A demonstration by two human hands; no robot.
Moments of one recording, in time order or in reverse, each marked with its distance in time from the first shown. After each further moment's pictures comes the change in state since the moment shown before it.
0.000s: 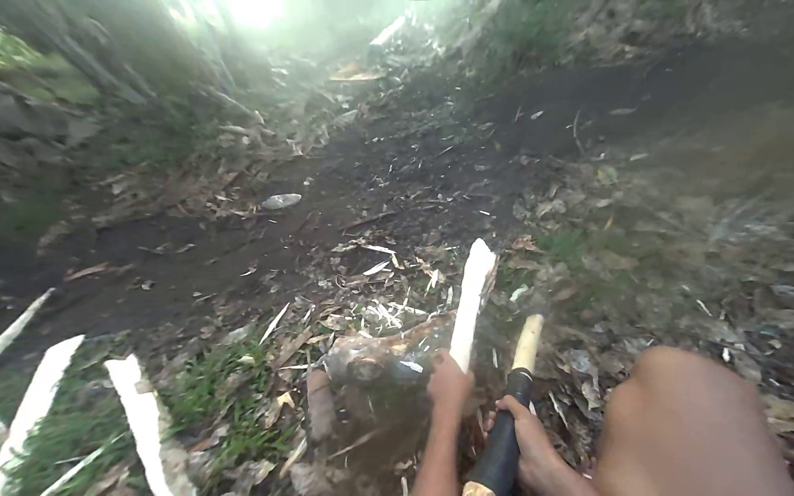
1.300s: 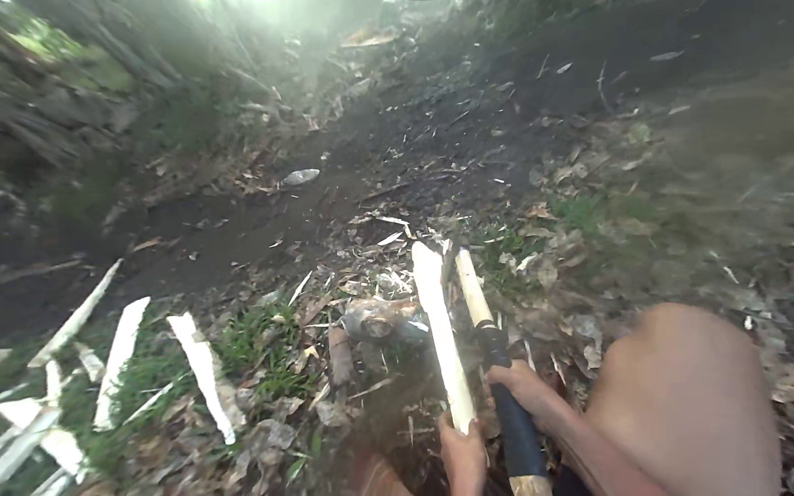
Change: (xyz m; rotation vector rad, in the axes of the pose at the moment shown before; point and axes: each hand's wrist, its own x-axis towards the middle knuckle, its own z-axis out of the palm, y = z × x) left_hand -0.164 -0.073 0.086 -0.838 0.174 -0.264; right_hand -0.028 -0.031 -0.027 -0.602 -0.416 -0.004
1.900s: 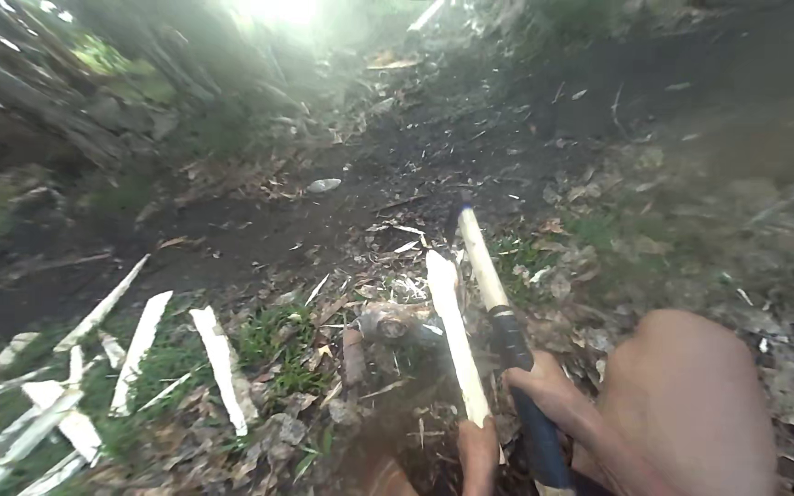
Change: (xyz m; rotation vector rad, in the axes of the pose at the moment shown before) left_hand 0.009 0.008 -0.004 0.182 -0.142 -0.104; right_hand -0.045 -0.025 0.017 -0.338 0.055 -0.301
